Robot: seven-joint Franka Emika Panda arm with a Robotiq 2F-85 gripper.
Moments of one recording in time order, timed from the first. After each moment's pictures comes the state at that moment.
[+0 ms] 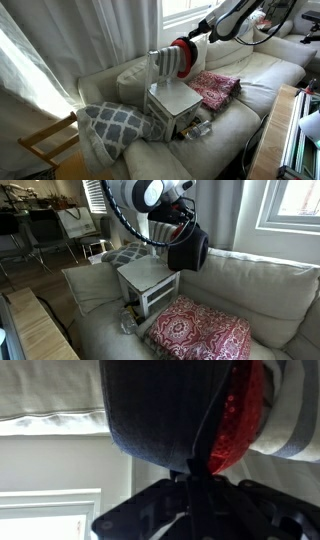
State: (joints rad) arm -0.73 0.50 0.50 -2.23 -0.20 3.46 -0.12
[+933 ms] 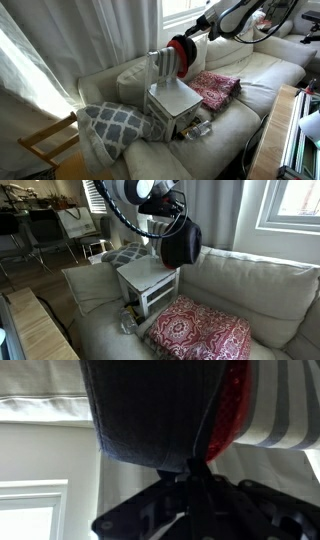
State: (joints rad) arm -0.88 0.47 0.69 -2.28 -0.26 3.44 -0.12
